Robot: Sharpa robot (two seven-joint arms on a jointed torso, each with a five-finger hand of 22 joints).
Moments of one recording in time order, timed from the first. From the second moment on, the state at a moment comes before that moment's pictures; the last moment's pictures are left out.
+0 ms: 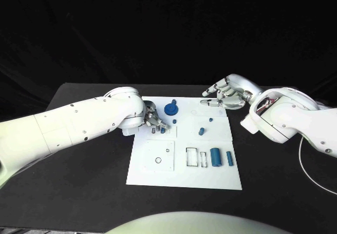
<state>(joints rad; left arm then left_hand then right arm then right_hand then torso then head) 1.25 -0.59 -0.02 1.34 -1.08 0.18 -0.69 0.97 -0.12 0.20 0.26 0.06 0.96 0.01 0.71 0.65 1.40 -0.05 1.25 1.17 1.46 -0.10 1.57 1.31 0.04 1.47 0.02 1.52 1.31 1.26 -0.95 -0.02 1.70 -1.08 -0.37 -0.12 1.22 -0.11 0.10 0.17 0.36 1.02 0.13 0.07 0.07 1.29 0.04 0.89 1.09 1.47 -0.03 1.39 1.31 0.06 1.40 0.08 1.43 1.24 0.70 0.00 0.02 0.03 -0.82</state>
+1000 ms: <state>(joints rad) 1.36 -0.59 0.03 1.23 -1.04 0.23 -0.70 1.14 -0.04 0.03 0.27 0.07 0.82 0.09 0.56 0.54 1.28 0.01 1.11 1.02 1.47 -0.06 1.57 1.31 0.04 1.47 0.05 1.45 1.31 1.26 -0.94 -0.02 1.69 -1.08 -0.38 -0.12 1.21 -0.10 0.08 0.18 0.36 1.02 0.13 0.07 0.07 1.29 0.05 0.89 1.09 1.47 -0.03 1.39 1.31 0.06 1.40 0.08 1.43 1.24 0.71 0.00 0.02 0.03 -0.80</state>
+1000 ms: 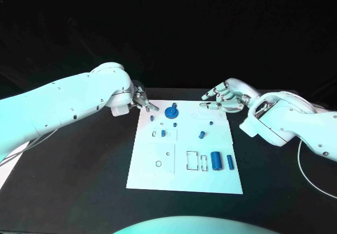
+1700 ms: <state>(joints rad) 1.36 -0.46 0.00 0.98 -1.05 0.35 -0.69 1.14 -0.02 -0.04 0.29 0.07 0.90 0.07 0.56 0.51 1.31 0.00 1.15 1.06 1.47 -0.06 1.57 1.31 0.04 1.47 0.05 1.46 1.31 1.26 -0.93 -0.02 1.68 -1.08 -0.38 -0.12 1.21 -0.10 0.08 0.18 0.36 1.02 0.13 0.07 0.07 1.29 0.05 0.89 1.09 1.47 -0.03 1.39 1.31 0.06 1.40 0.08 1.43 1.24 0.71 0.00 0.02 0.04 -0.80</state>
